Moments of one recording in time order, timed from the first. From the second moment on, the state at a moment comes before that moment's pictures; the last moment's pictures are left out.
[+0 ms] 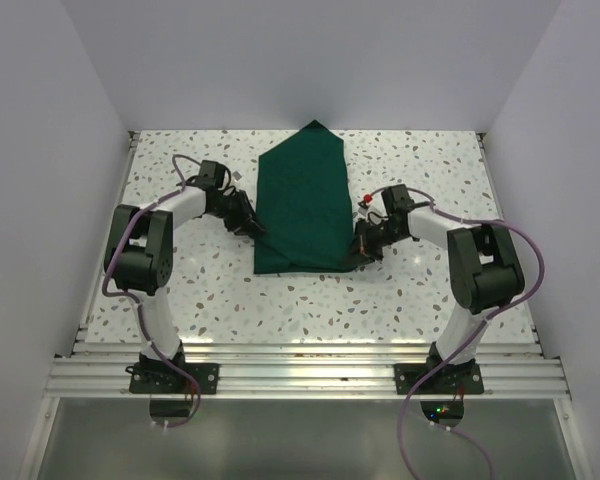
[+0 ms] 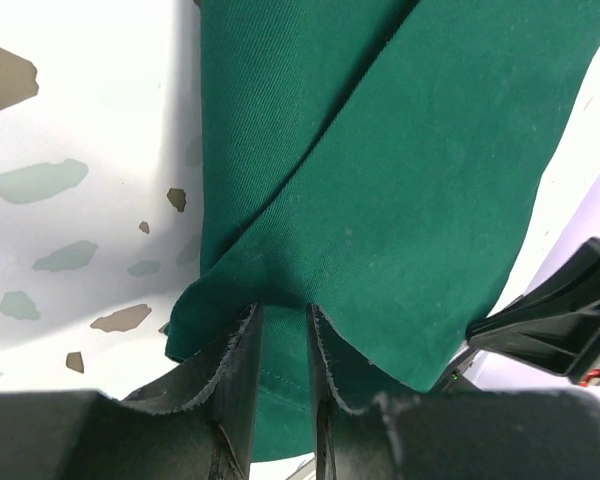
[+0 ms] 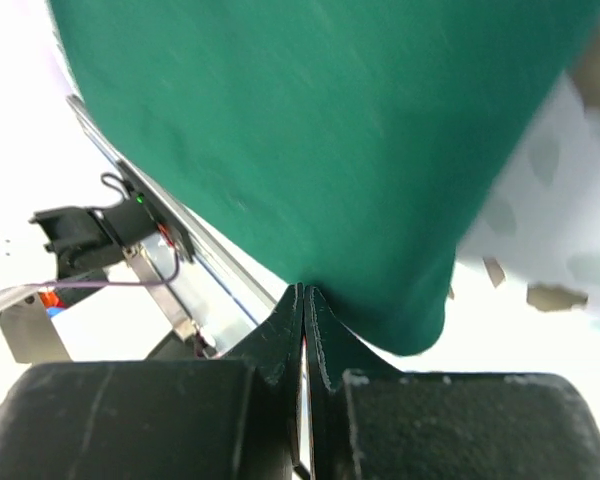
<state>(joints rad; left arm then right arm) -0.17 1.96 1.28 -0.45 0.56 -0.60 0.25 1.81 1.07 -0.52 -0.80 0.41</state>
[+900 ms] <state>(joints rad) -0.24 1.92 1.38 -0.48 0.54 -0.60 0.25 2.12 1.90 -0.55 -0.41 0.45</state>
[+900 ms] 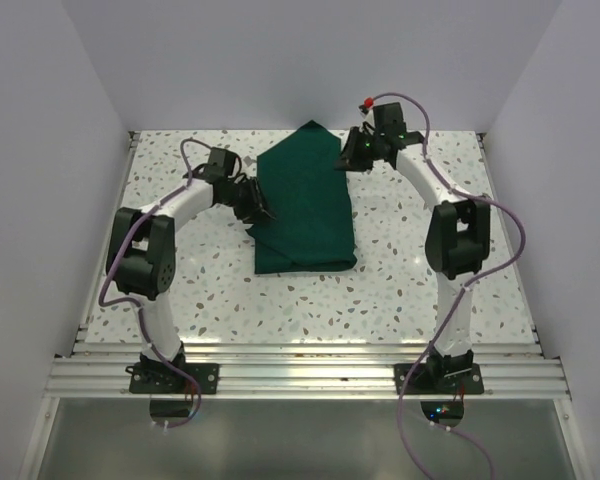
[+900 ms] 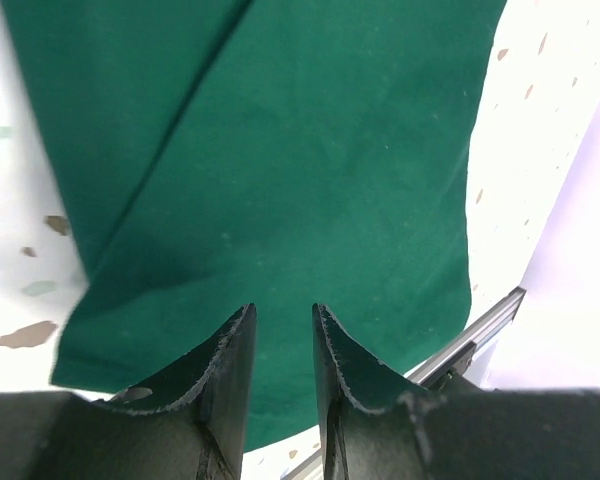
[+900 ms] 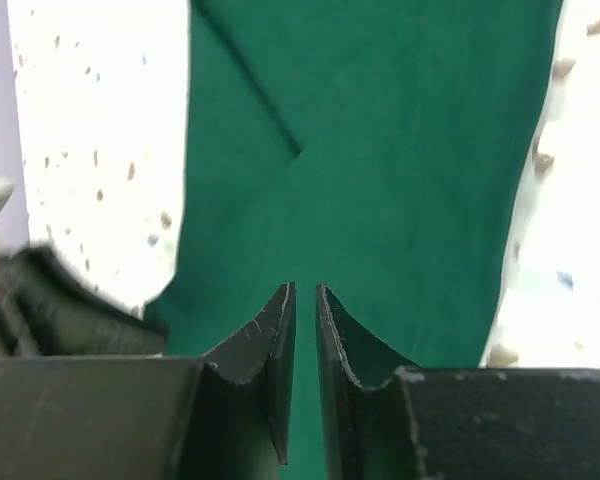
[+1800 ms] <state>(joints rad) -0.26 1.97 1.40 -0.48 0.48 -0.63 0.23 2.54 2.26 -0.71 -0.05 0.42</state>
